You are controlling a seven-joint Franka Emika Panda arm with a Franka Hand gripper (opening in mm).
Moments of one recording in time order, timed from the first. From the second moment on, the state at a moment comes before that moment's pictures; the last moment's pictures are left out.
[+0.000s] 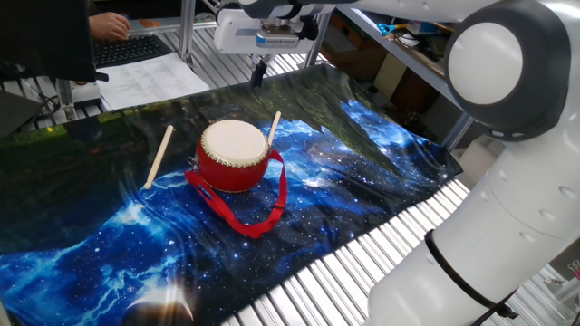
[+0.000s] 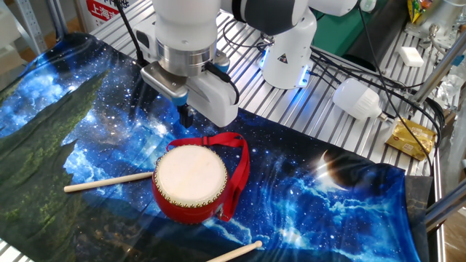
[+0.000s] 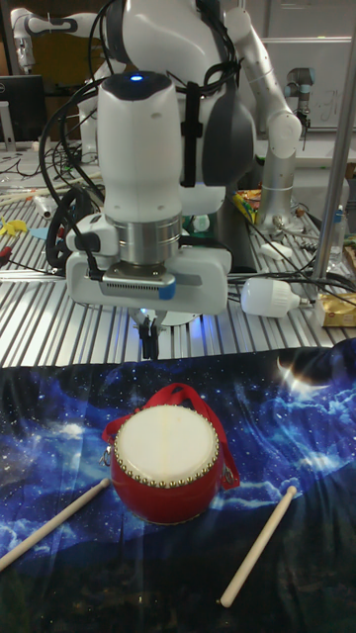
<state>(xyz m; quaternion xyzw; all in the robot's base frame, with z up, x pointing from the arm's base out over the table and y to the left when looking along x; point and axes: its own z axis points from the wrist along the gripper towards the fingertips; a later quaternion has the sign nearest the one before) 0.559 -0.024 0.329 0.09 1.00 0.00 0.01</state>
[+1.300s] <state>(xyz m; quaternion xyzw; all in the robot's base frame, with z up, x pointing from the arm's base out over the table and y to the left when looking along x) 0.558 -0.024 0.330 0.21 0.98 0.03 0.00</state>
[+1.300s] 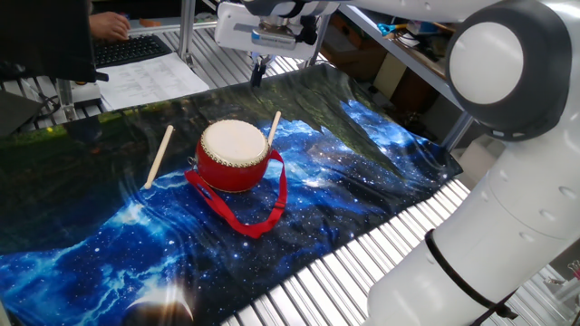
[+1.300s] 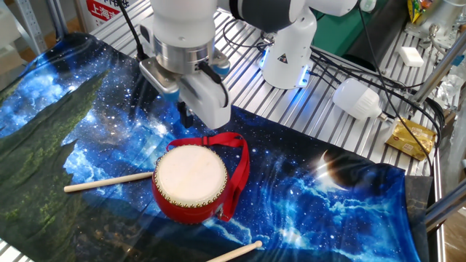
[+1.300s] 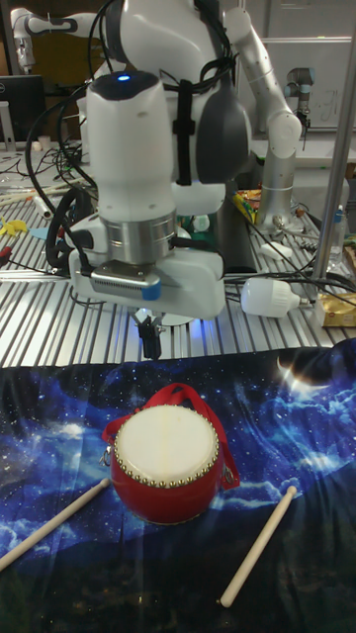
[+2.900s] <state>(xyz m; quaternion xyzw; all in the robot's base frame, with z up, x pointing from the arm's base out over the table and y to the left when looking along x) 0.575 -0.053 0.293 0.24 0.97 0.04 0.01</state>
